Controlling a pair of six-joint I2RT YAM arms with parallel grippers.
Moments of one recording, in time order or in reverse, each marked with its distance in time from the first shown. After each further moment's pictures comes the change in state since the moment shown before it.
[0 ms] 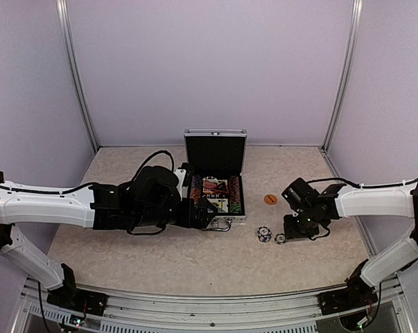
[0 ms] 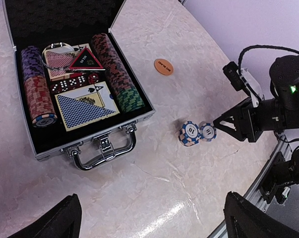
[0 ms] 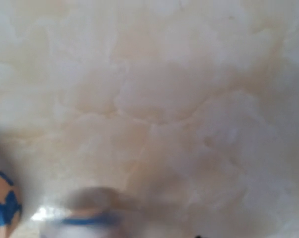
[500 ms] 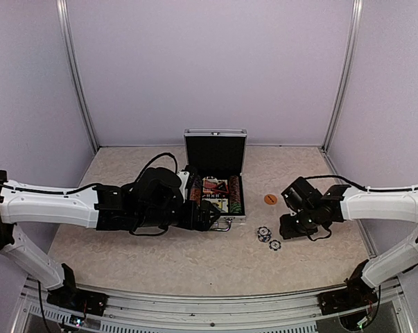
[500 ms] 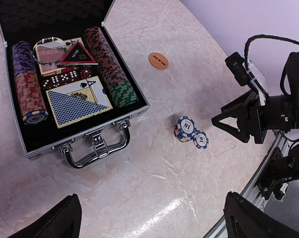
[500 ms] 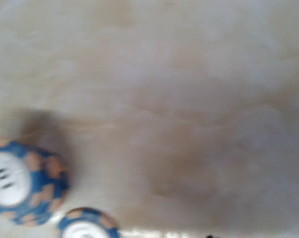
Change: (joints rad) left arm 0.000 0.023 0.000 0.018 0.034 -0.002; right arm 0.049 -0.074 0.003 0.000 0.007 -0.056
